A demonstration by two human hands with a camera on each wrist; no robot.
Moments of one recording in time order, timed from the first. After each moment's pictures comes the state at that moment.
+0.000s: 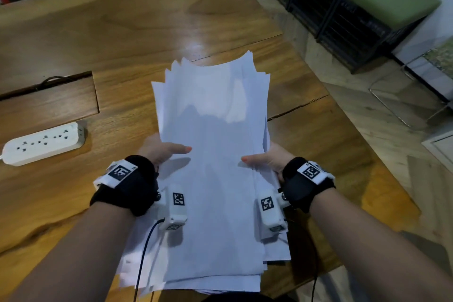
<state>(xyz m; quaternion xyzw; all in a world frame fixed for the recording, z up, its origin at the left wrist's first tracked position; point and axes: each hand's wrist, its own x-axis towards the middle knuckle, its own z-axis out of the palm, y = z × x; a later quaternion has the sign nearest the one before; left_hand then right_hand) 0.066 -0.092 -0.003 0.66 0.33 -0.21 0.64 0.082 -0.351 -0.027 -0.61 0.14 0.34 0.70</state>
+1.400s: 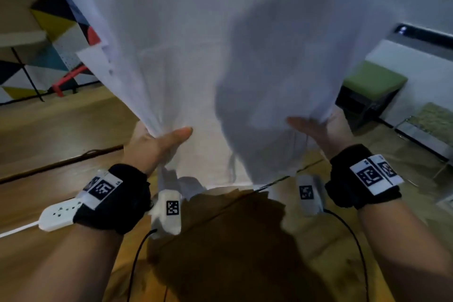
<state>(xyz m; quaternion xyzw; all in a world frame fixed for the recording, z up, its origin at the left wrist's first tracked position) 0.090 -0.081 0.153 0.70 0.06 0.09 0.70 0.132 -0.372 0.164 -0.74 -0.06 -0.05 0.67</state>
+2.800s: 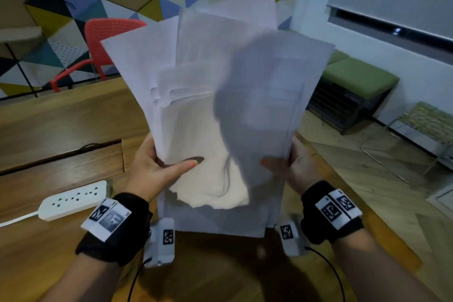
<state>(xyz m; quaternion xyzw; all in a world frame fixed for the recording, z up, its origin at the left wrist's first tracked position) 0.042 -0.091 0.122 0.73 -0.01 0.13 0.67 0.082 -0.350 0.108 -0.71 -0.11 -0.01 0.70</state>
